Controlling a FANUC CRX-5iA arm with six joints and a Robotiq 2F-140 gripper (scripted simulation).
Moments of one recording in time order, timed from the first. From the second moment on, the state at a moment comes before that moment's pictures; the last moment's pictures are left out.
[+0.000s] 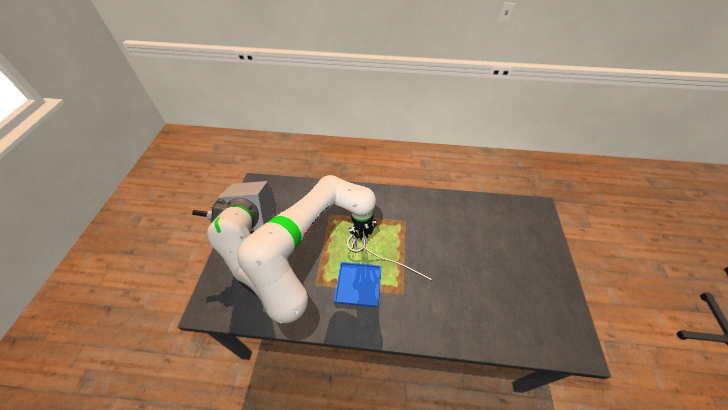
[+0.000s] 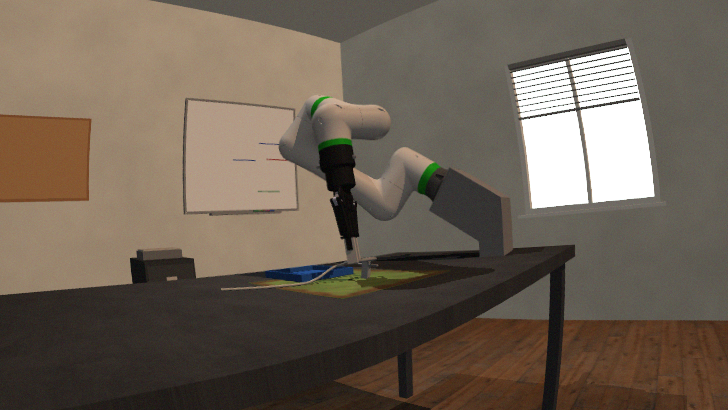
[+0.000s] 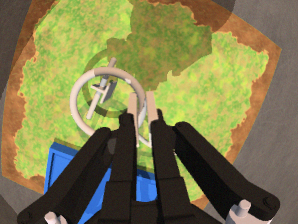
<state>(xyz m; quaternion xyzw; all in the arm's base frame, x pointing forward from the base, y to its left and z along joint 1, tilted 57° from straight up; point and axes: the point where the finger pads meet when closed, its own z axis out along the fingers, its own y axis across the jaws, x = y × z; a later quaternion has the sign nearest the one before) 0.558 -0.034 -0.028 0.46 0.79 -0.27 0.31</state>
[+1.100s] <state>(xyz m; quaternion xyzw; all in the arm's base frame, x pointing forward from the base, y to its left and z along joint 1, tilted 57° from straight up) 0.557 -0.024 -0.027 0.45 0.75 -0.33 0.35</state>
